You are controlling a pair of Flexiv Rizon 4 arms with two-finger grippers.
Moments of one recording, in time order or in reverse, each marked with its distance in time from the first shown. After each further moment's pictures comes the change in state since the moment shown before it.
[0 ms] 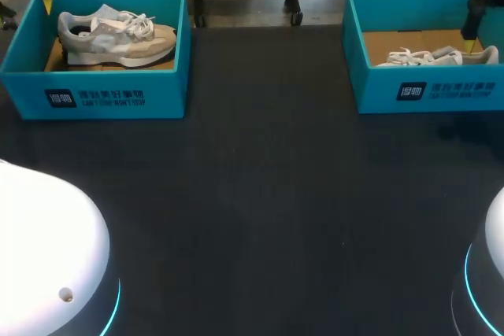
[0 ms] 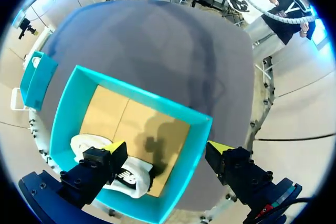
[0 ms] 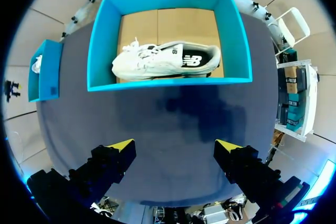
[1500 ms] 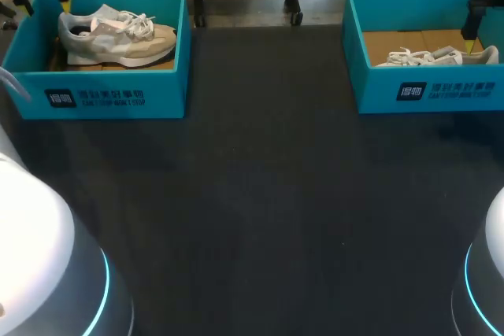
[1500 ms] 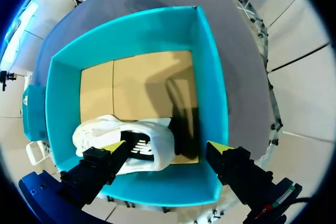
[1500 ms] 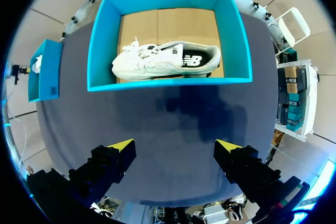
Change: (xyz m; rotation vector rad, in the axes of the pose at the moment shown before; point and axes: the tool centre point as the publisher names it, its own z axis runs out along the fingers) left arm -0.049 0.128 0.049 -0.163 -0.073 0.461; right arm 0.000 0.000 0.000 0.000 0.000 0.000
